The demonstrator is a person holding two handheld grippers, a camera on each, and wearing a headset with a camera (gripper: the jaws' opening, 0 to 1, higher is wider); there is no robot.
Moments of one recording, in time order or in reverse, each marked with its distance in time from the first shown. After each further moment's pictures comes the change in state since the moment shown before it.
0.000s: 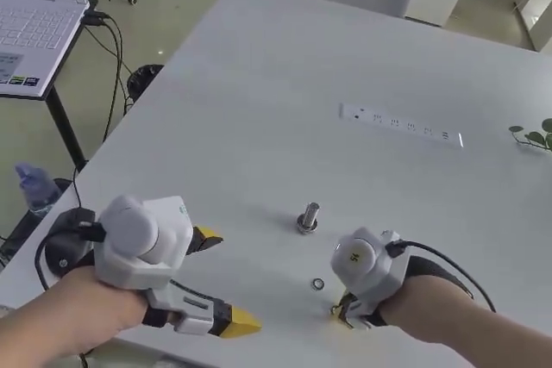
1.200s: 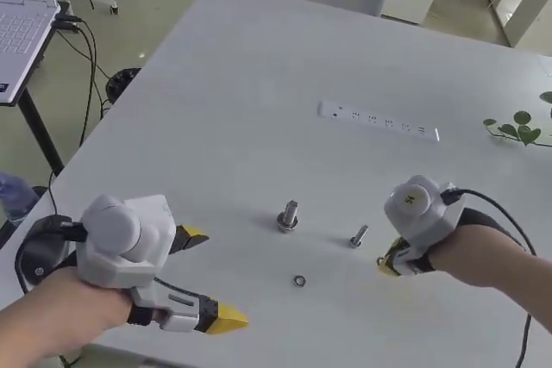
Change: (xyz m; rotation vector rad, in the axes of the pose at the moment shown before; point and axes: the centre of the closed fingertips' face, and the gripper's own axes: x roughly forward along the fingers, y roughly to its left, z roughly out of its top) left arm 0.006 -0.001 0.006 0.008 0.003 -0.001; right arm -0.069 -0.101 -0.049 0.149 -0.006 -0.142
